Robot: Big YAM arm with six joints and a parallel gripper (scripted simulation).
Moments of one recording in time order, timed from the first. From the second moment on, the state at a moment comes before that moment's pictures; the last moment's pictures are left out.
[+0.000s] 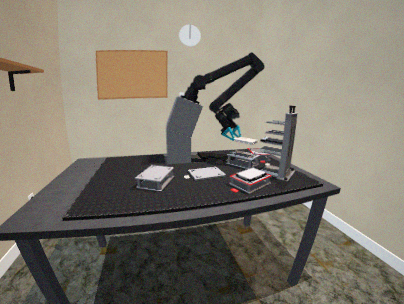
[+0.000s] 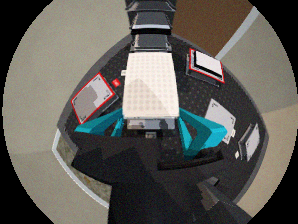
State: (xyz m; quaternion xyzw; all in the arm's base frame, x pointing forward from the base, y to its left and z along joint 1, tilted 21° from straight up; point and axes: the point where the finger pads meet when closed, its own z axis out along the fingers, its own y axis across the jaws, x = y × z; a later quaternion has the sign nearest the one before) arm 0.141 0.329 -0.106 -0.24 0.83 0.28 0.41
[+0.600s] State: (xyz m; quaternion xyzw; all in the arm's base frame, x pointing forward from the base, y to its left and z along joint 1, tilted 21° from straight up) arm 0.141 0.323 -0.091 -0.24 0.83 0.28 0.41
